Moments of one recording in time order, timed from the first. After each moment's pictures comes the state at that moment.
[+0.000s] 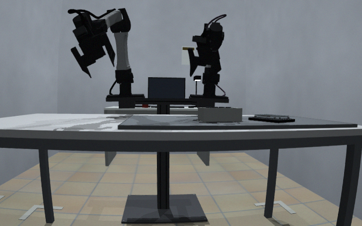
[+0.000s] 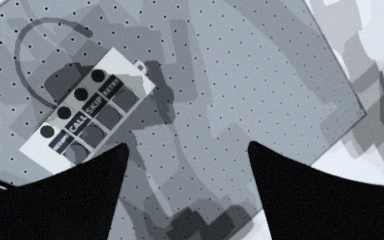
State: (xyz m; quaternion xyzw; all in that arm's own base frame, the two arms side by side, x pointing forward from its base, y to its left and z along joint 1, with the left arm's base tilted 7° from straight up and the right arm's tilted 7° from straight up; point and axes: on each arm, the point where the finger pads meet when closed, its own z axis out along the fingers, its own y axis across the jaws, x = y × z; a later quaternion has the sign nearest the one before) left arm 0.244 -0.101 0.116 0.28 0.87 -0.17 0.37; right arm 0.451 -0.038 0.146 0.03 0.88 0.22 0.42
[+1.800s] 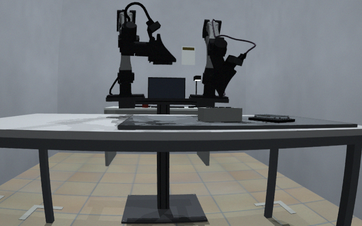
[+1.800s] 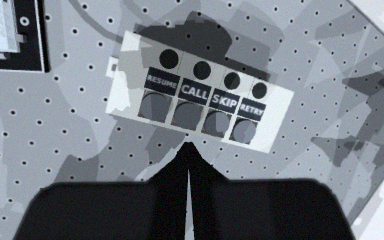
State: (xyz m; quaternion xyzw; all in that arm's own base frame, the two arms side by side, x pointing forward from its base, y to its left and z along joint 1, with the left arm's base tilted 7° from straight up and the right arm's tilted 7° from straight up) left arm 0.290 -0.015 0.041 -0.26 0.90 -0.03 0.36; right arm 0.351 0.223 0.176 -0.55 0.47 0.48 0.49
